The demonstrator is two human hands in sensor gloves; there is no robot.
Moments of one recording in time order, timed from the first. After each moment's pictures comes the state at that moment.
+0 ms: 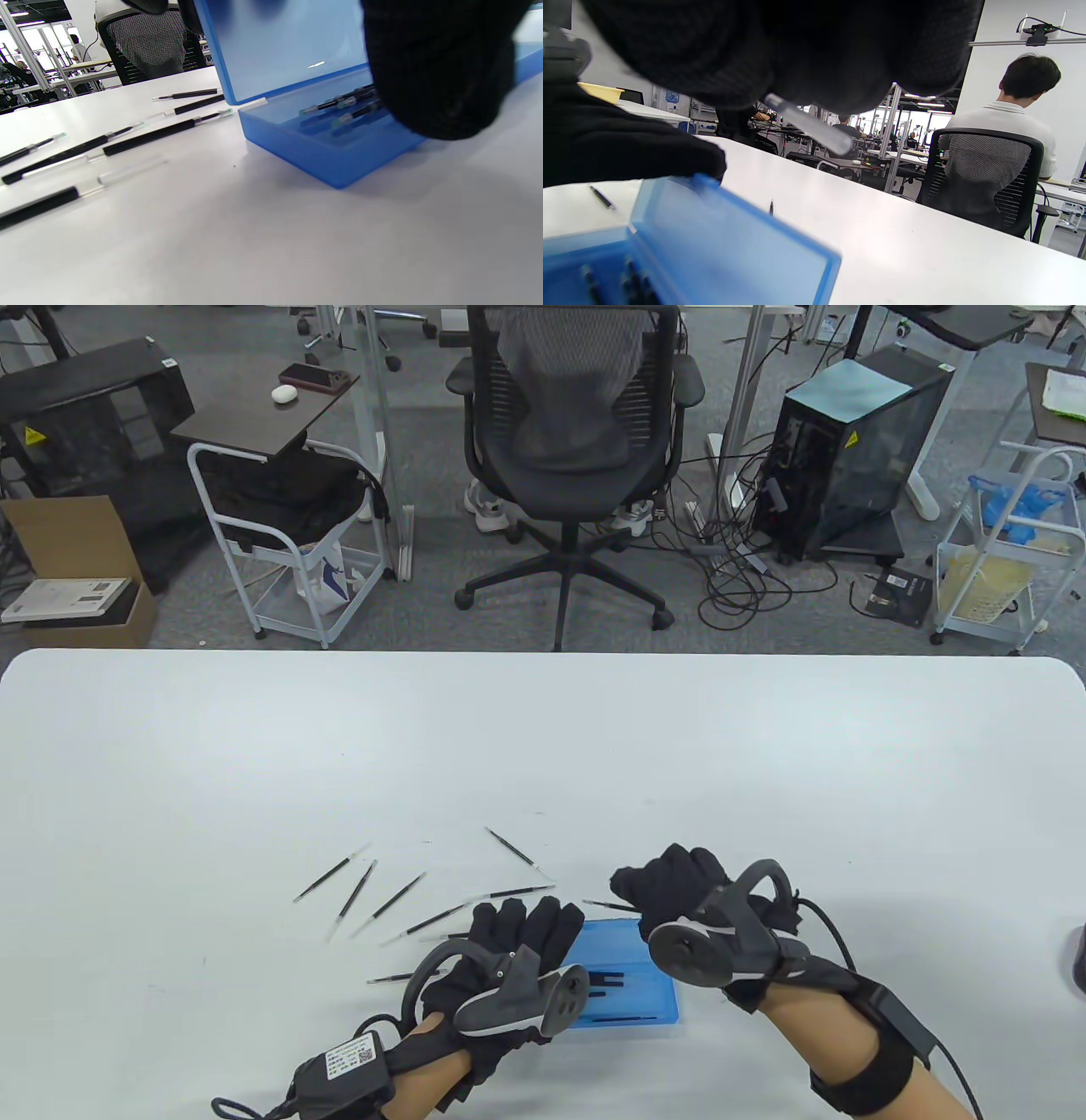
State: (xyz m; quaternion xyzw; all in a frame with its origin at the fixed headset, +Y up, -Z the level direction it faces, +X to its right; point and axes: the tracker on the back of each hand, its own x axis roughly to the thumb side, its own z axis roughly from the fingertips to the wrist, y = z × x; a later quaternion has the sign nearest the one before) left_hand -0.048 -0.737 -0.276 -0.10 -0.24 -0.12 0.96; right_hand 0.136 -0.649 -0.290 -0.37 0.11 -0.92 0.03
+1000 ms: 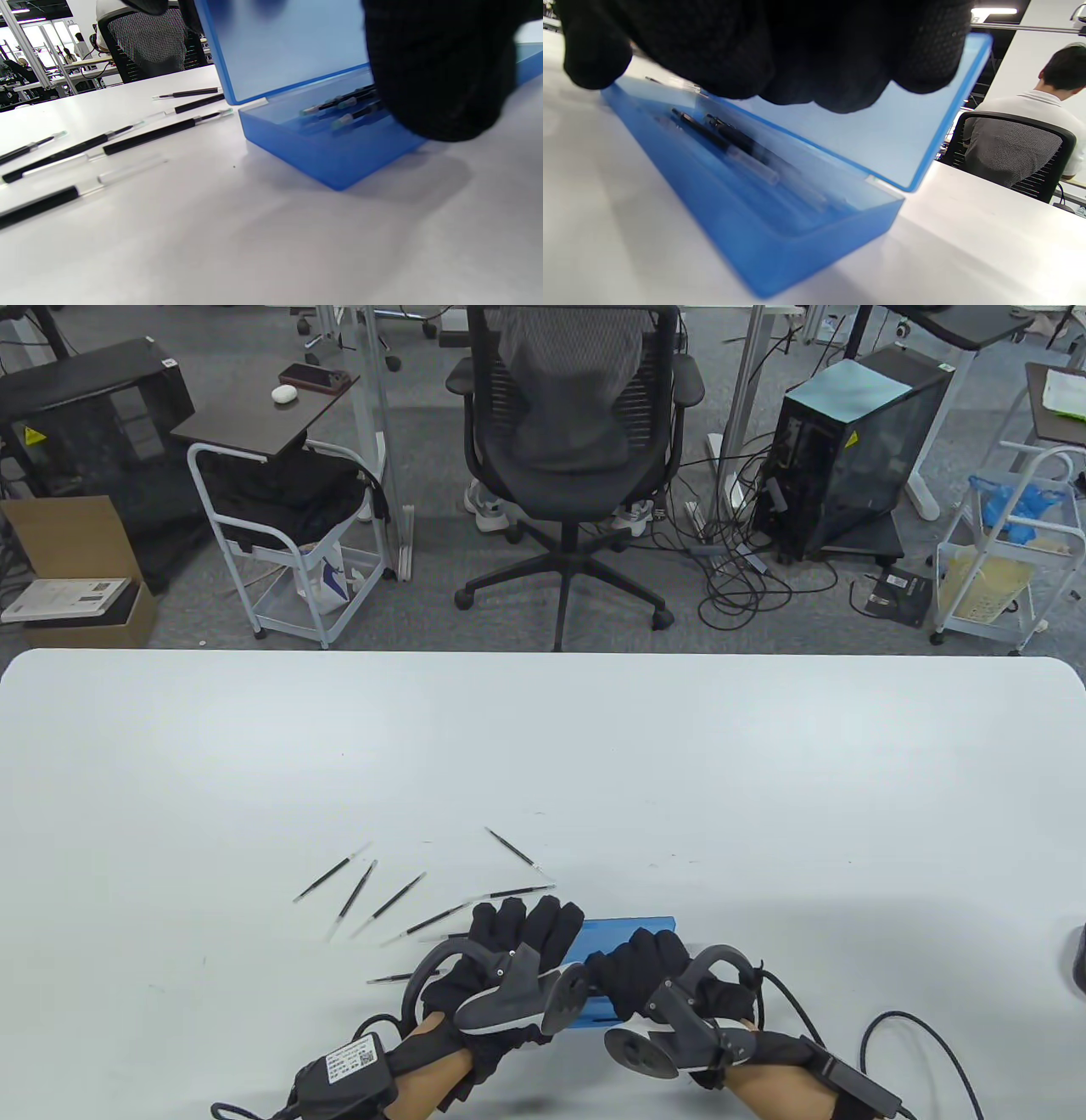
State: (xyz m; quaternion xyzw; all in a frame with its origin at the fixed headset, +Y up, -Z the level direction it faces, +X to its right) left_hand -0.048 -0.737 -0.276 -0.10 -0.23 -0.12 0.96; right_hand 0.107 -0.732 -0.260 -0.40 0.09 -0.91 0.10
